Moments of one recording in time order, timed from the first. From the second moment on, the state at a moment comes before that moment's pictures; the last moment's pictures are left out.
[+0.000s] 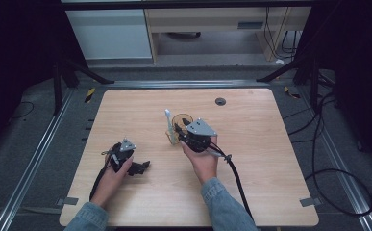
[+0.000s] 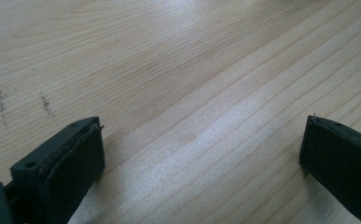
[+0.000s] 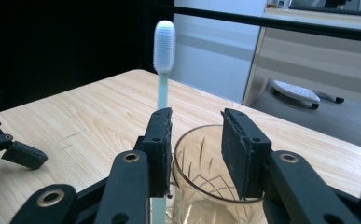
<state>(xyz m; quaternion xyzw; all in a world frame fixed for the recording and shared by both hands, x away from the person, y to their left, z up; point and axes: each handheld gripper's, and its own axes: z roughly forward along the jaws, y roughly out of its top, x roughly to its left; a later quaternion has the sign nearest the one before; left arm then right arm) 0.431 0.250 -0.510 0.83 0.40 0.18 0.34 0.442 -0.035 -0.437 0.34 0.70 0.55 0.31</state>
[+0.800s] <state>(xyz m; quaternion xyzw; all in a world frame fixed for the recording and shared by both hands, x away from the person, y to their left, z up) 0.431 0.250 -0.510 0.83 0.40 0.18 0.34 0.441 -0.080 -0.427 0.37 0.74 0.47 0.29</state>
